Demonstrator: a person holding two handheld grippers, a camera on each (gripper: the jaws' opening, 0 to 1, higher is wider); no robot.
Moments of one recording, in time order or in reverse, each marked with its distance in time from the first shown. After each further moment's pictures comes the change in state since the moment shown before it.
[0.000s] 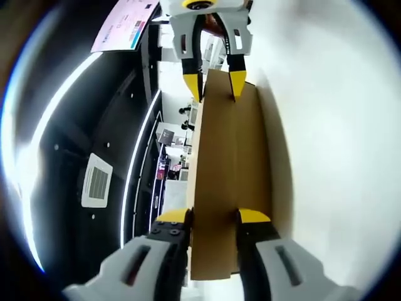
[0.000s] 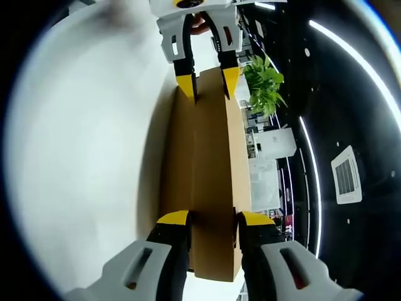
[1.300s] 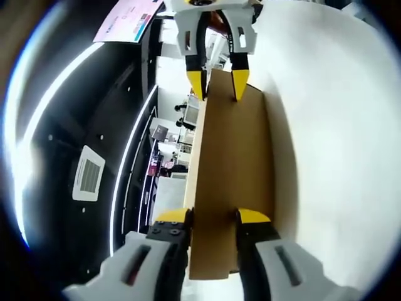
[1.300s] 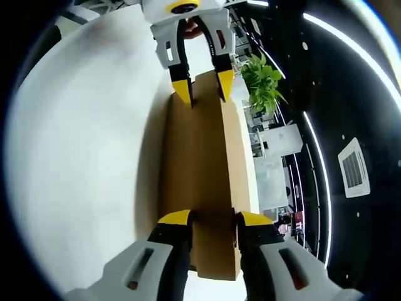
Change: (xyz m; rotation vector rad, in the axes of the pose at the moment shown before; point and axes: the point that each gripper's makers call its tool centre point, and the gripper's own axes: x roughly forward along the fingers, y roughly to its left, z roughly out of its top) left arm 0.001 0.008 -0.002 -0.064 0.005 -0.053; right arm -0.004 -0.006 0.007 0.058 -0.020 0.053
